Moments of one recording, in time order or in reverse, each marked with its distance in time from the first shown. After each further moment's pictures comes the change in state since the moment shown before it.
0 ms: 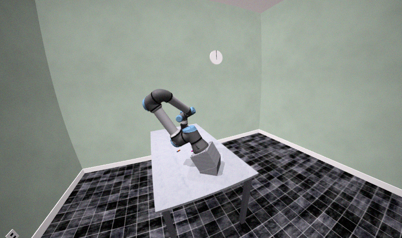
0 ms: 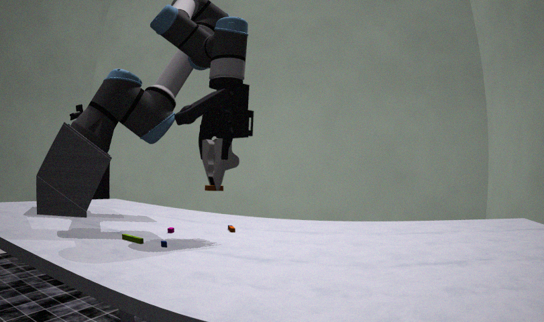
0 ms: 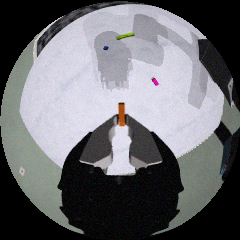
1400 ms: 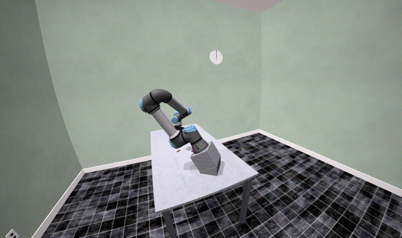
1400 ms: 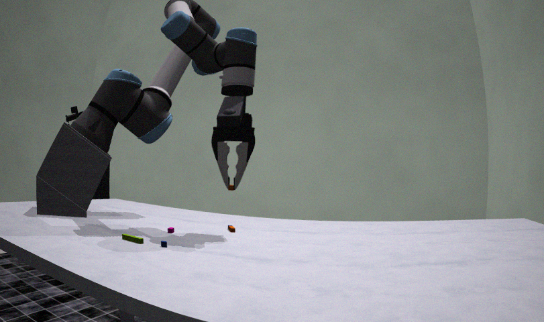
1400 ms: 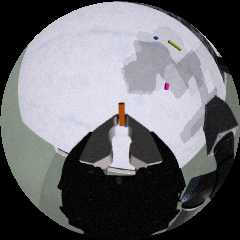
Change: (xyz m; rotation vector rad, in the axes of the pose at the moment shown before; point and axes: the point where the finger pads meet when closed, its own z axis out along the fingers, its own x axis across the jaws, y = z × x) arm 0.025 0.069 0.000 0.003 0.001 -0.748
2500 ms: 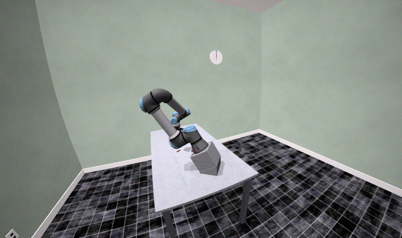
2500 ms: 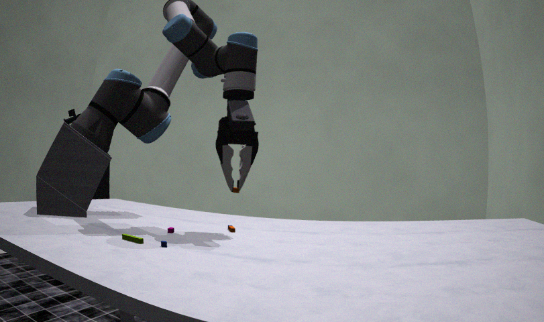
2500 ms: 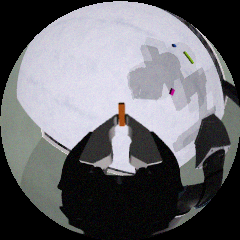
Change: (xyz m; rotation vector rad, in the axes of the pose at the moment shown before) arm -0.006 0.022 0.006 -0.006 -0.002 -0.245
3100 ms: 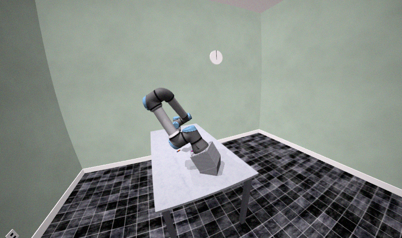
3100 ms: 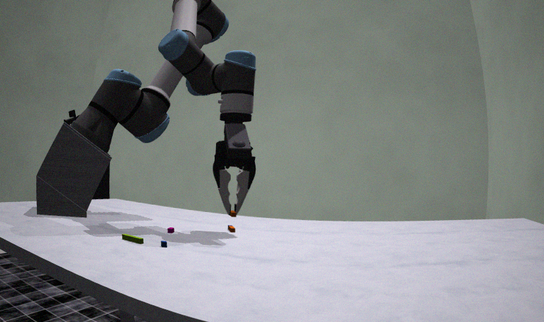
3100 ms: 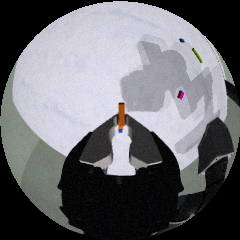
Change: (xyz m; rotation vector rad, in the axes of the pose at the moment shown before) arm 0.005 0.003 0.053 -0.014 0.008 0.002
